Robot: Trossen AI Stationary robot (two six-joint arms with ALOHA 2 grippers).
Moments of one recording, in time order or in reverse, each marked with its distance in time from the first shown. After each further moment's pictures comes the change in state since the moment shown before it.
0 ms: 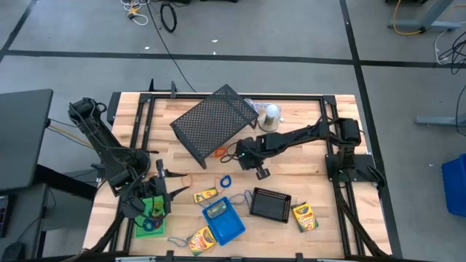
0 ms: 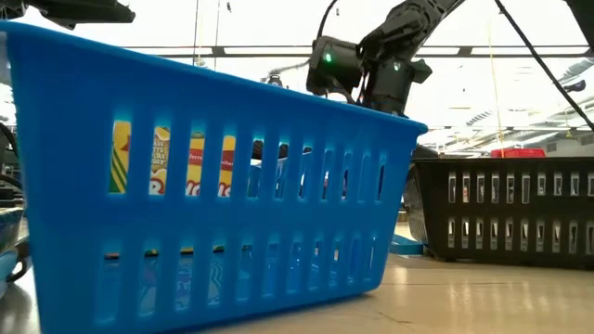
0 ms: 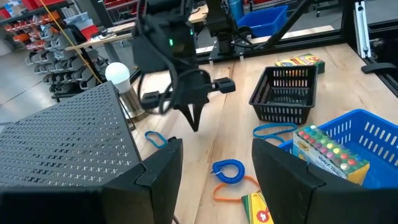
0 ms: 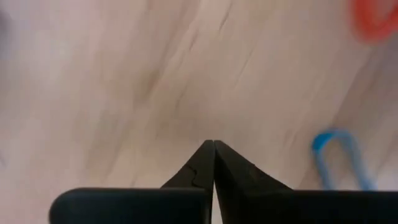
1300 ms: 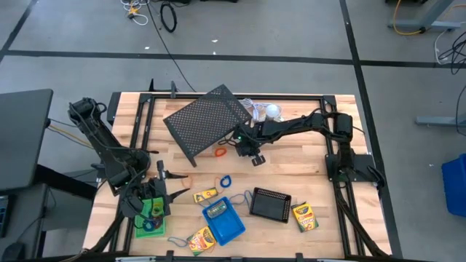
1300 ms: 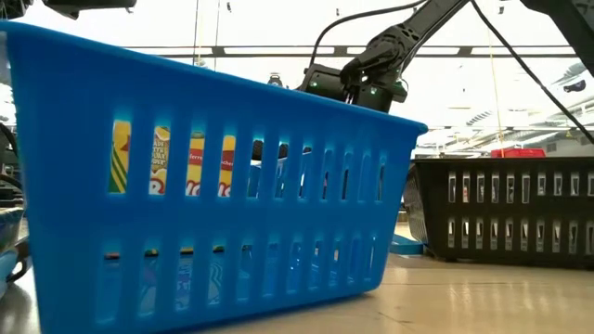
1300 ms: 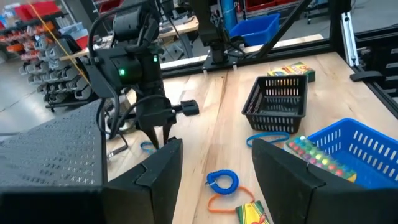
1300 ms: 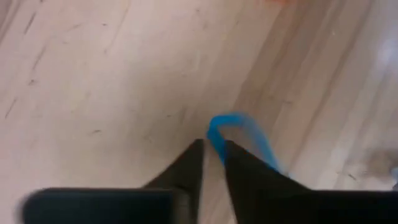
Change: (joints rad) left arm 0.000 0.000 -0.001 0.111 0.011 0.116; right arm -0.150 0.089 0.055 0.028 0.022 -0.133
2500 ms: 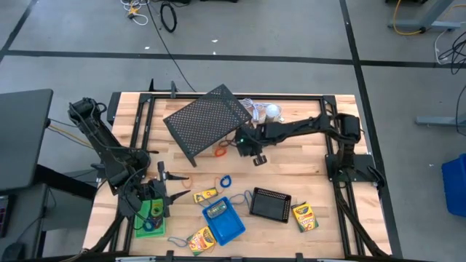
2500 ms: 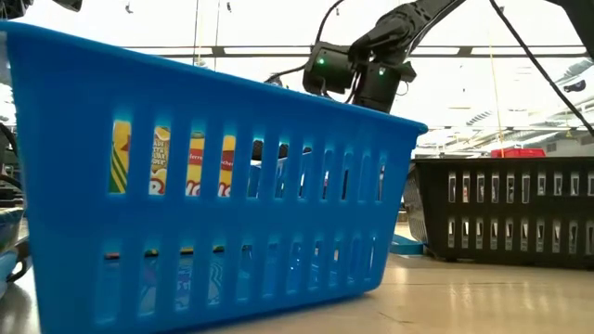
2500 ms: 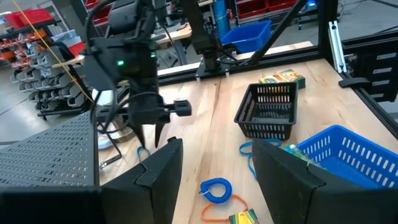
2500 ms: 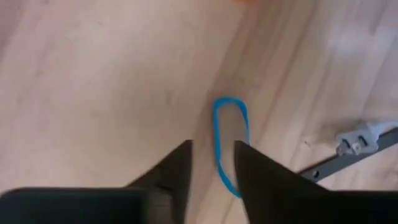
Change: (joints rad) left arm 0.000 0.000 0.000 0.076 0.021 0.076; right arm 0.038 -0.093 -0.006 -0.052 0.101 0.053
